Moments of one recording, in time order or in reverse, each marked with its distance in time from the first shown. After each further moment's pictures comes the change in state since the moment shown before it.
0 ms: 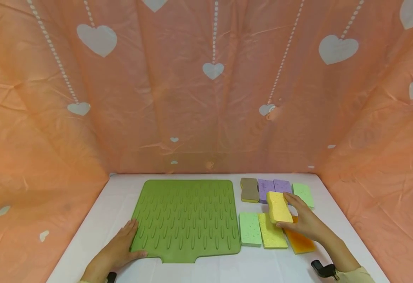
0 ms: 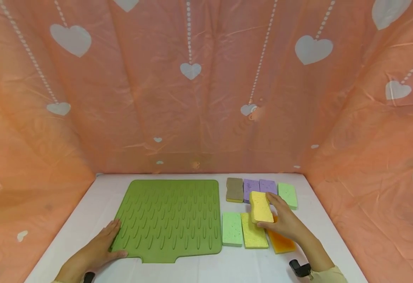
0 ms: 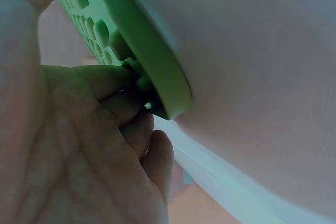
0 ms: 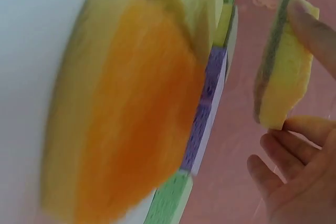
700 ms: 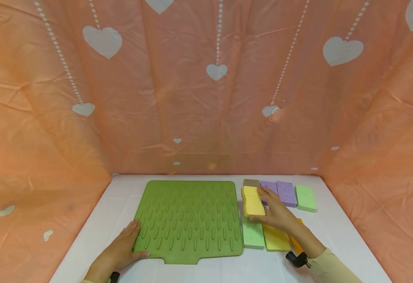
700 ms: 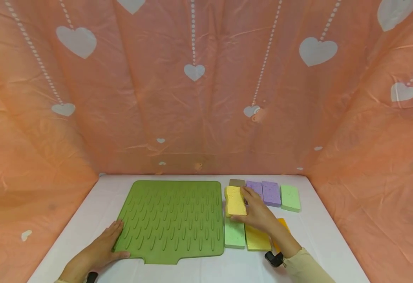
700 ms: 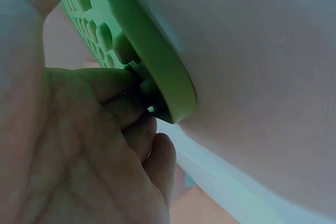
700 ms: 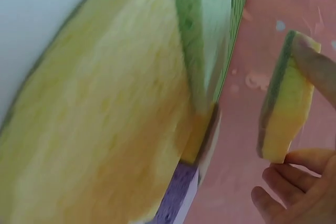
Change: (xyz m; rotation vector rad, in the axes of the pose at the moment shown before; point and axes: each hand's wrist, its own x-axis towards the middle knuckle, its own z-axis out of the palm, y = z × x) left_hand 0.000 0.003 -0.001 -0.019 -0.017 -0.027; right_hand 0.054 -0.049 0.048 0.009 -0.009 -0.088
